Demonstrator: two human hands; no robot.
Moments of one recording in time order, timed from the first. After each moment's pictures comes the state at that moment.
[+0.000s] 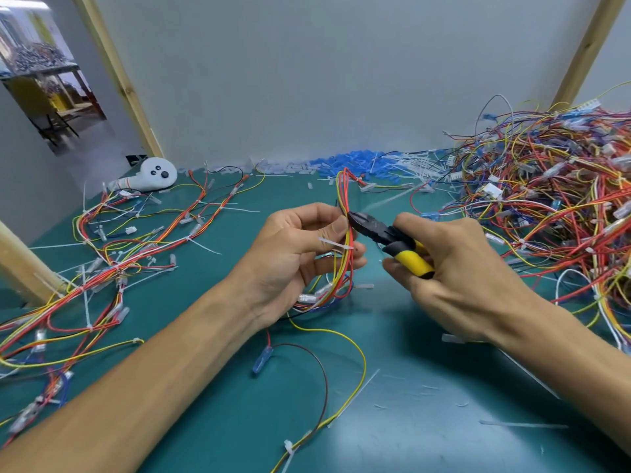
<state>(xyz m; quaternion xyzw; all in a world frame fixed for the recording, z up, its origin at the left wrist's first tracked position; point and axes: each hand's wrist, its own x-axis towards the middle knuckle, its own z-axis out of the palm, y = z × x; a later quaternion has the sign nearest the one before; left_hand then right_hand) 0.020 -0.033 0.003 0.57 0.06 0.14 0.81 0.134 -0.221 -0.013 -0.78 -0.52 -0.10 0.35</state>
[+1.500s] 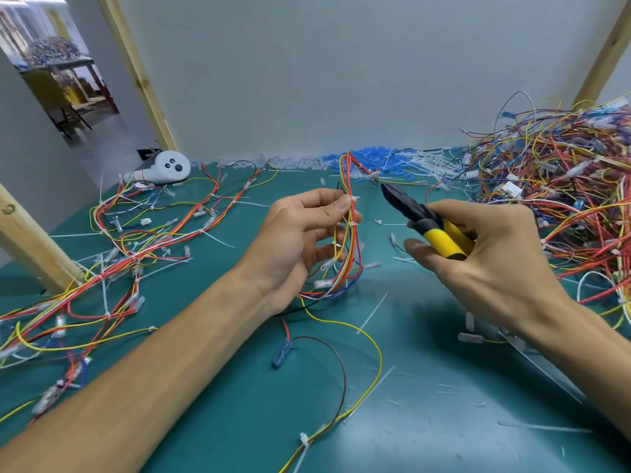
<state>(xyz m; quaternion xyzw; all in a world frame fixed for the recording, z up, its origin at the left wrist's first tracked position) 0.019 -0.022 0.010 0.60 0.09 0.17 0.77 0.130 -0.220 -0.005 -0.77 -0.45 -0.13 0.43</state>
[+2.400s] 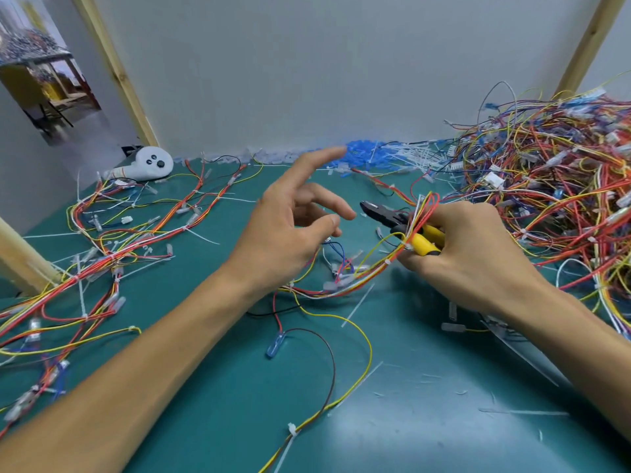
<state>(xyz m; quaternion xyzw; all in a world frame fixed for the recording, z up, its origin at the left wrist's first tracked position) 0.021 -0.022 0.008 0.83 0.01 0.27 0.49 0.142 -0.222 -0.010 -0.86 -0.40 -0.11 0.31</state>
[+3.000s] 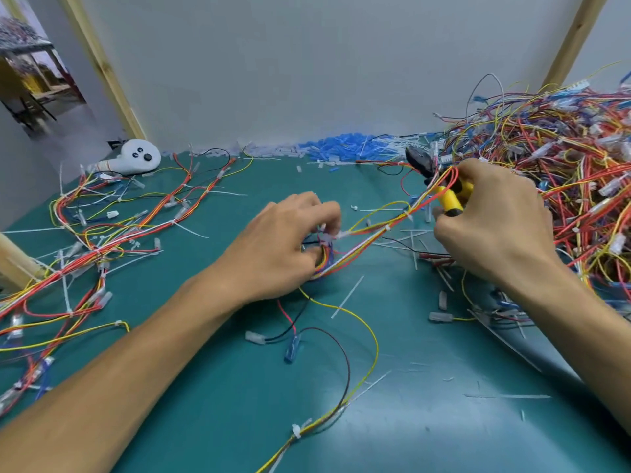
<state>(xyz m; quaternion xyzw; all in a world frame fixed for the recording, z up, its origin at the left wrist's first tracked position) 0.022 -0.013 -0.005 0.97 -0.02 0.17 0.19 0.158 -0.230 0.003 -0.91 -0.24 -0.21 0.27</state>
